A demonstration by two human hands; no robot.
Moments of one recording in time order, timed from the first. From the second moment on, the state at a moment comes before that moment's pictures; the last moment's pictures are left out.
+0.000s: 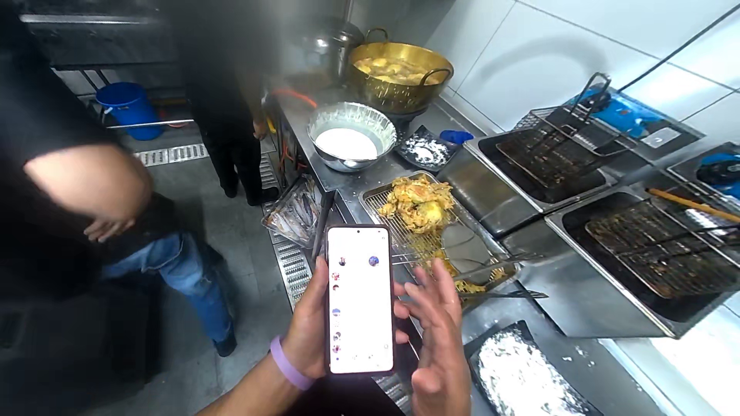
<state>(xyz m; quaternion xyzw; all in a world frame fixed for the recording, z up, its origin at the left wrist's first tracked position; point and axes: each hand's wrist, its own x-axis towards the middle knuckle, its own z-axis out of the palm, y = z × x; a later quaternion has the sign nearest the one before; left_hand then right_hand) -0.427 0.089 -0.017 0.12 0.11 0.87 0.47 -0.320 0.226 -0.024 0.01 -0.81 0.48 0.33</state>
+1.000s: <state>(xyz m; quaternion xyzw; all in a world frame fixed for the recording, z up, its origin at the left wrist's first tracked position) -0.424 0.085 -0.021 0.08 0.14 0.88 0.45 -0.319 0.213 -0.039 0.01 -0.79 0.53 0.29</state>
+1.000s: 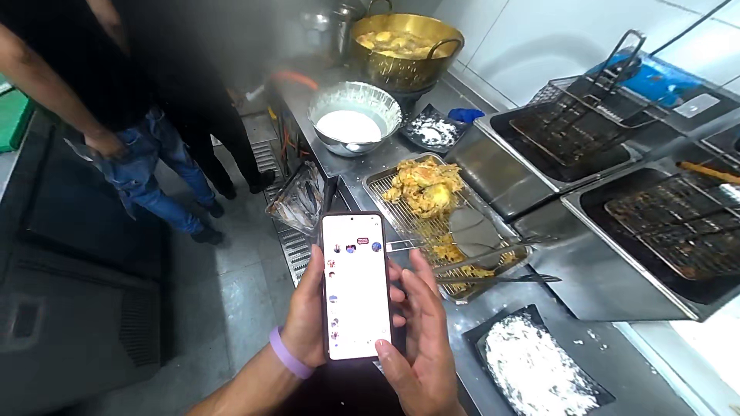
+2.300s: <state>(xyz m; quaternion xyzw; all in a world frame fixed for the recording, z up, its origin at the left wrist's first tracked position) -0.416 0.075 -0.029 0.09 0.16 0.87 0.45 -0.311 0.208 -0.041 -0.04 -0.77 0.58 0.28</state>
